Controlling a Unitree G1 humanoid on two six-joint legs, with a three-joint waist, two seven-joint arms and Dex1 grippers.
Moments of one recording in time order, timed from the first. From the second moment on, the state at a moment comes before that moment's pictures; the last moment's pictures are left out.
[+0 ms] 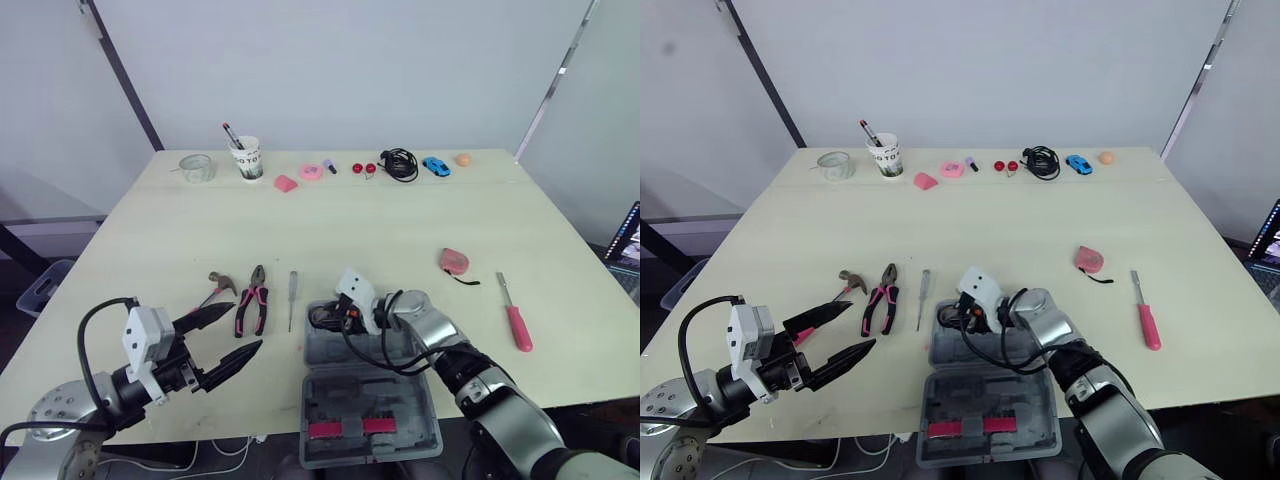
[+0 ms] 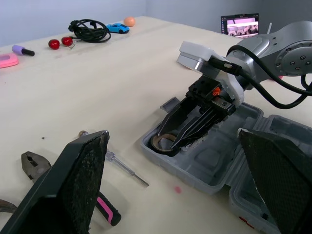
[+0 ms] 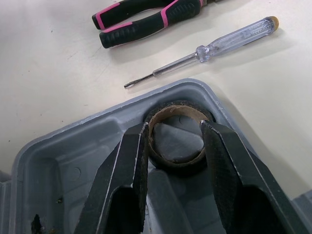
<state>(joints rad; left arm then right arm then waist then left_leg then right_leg) 0.30 0.64 0.42 -0.35 -0.59 0.19 -1.03 -0.69 -0.03 0.38 0.61 -0.04 0.25 0.87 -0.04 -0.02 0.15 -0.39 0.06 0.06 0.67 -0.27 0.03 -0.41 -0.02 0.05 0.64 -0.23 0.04</state>
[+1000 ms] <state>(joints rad) 0.35 0.60 0.43 -0.31 -0.58 0.18 -0.95 -0.43 -0.26 0.14 0.11 0.15 0.21 0.87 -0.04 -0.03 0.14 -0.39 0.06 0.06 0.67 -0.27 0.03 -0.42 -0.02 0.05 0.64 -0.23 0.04</state>
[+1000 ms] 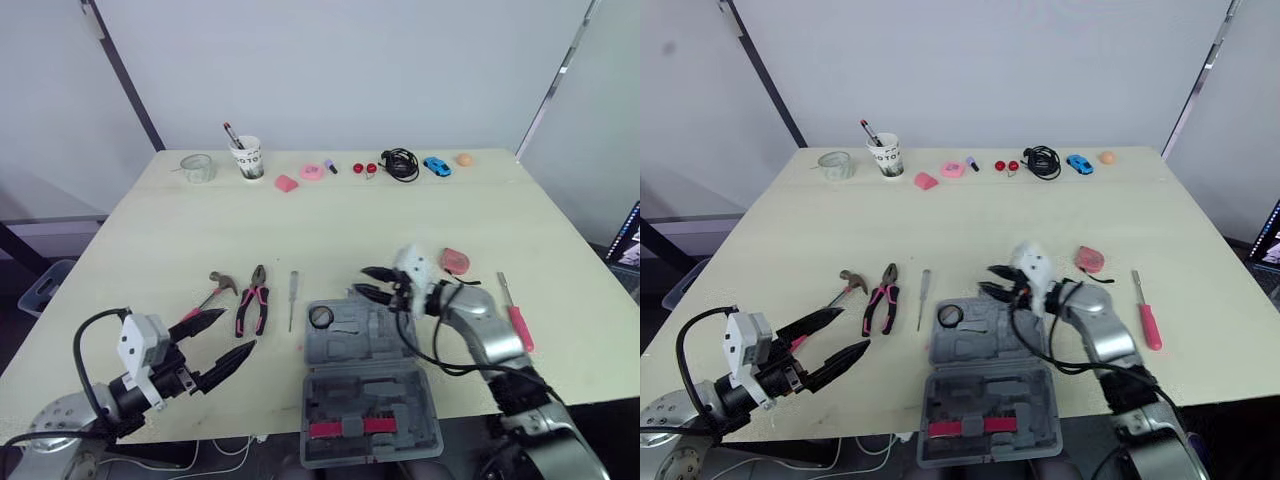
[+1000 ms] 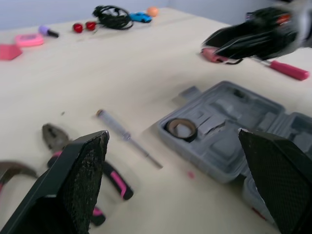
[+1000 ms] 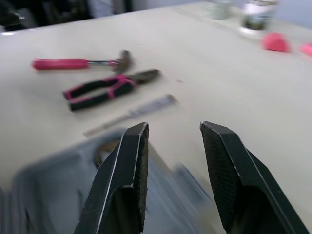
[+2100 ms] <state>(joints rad) 0.43 0.56 0.62 0.16 -0.51 -0.03 -0.90 0.47 -0.42 -0.59 0.01 0.47 -0.01 0.80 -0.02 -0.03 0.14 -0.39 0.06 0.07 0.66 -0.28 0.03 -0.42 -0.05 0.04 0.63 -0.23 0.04</state>
